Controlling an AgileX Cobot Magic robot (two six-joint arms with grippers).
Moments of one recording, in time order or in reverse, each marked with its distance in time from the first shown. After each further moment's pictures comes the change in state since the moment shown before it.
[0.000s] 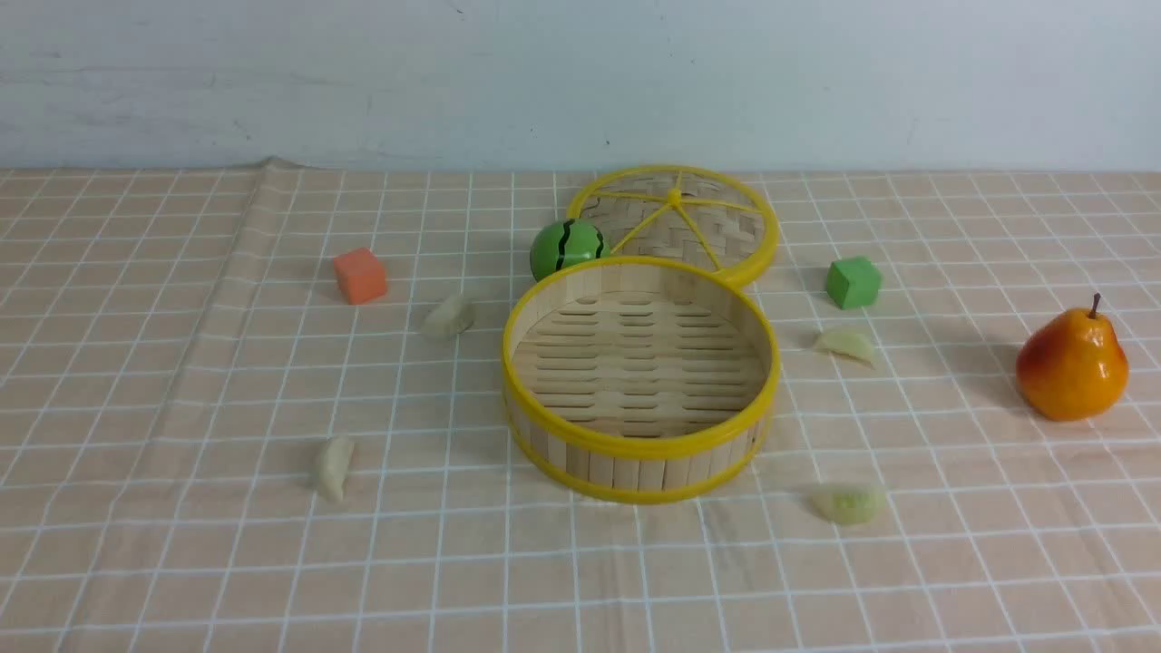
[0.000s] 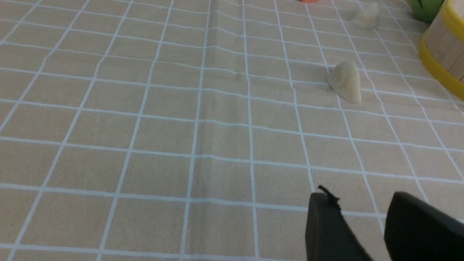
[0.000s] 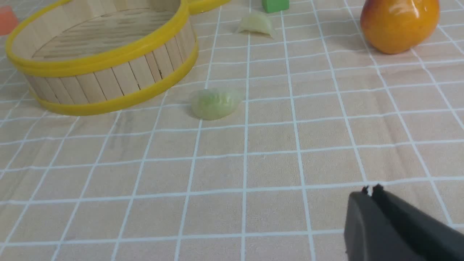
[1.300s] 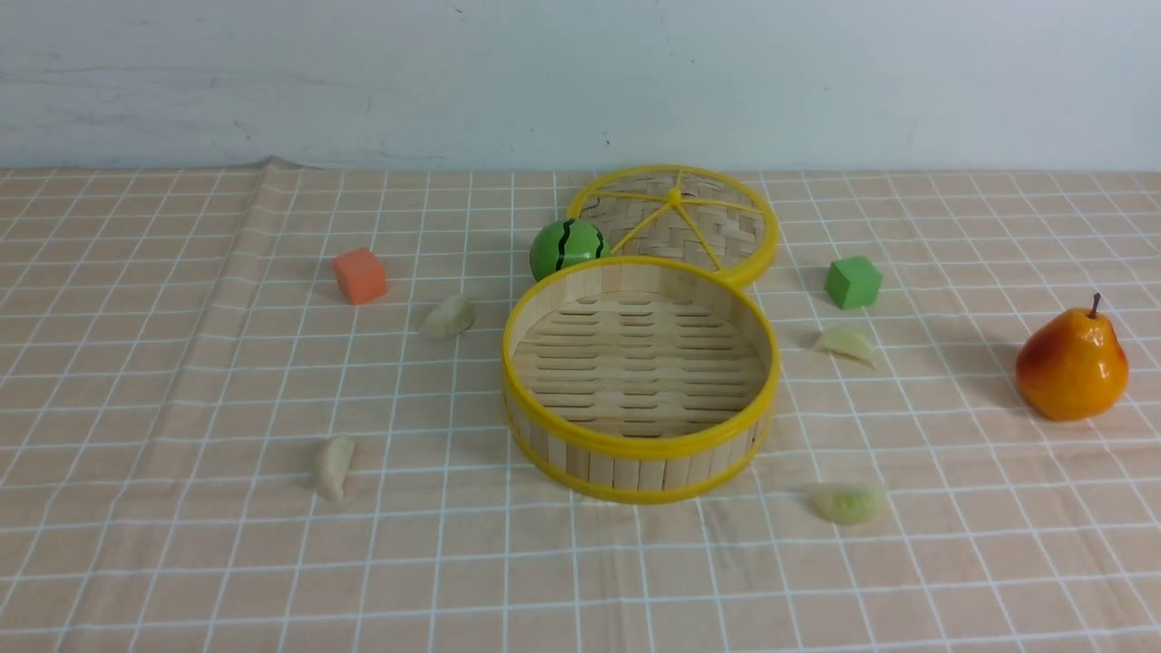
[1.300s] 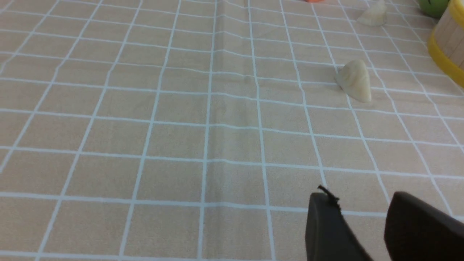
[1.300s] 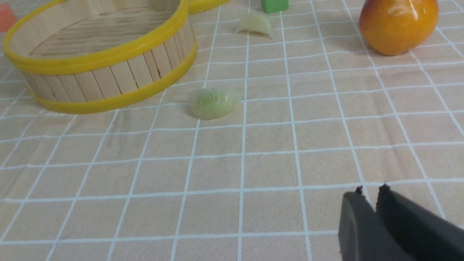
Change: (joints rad) right arm 0.000 0.000 0.000 -0.022 -0.002 0.000; left arm 0.000 0.000 0.000 0.076 -0.001 0.000
